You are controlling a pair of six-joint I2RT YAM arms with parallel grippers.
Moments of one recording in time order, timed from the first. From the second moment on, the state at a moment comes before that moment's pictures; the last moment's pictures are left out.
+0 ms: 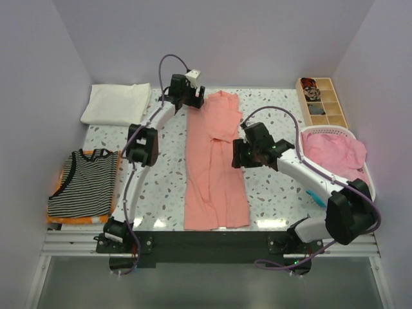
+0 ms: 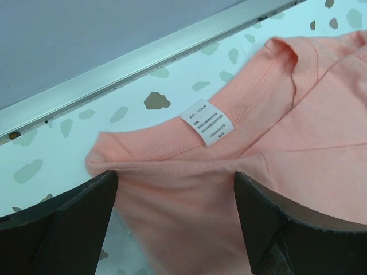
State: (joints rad) left arm -0.29 2.75 2.44 -0.22 0.21 0.05; right arm 0.55 1.39 0.98 -0.54 0.01 0.43
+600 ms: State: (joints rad) left arm -0.30 1.82 1.49 0.06 0.25 -0.15; right arm 0.50 1.39 0.98 -0.54 0.14 0.42
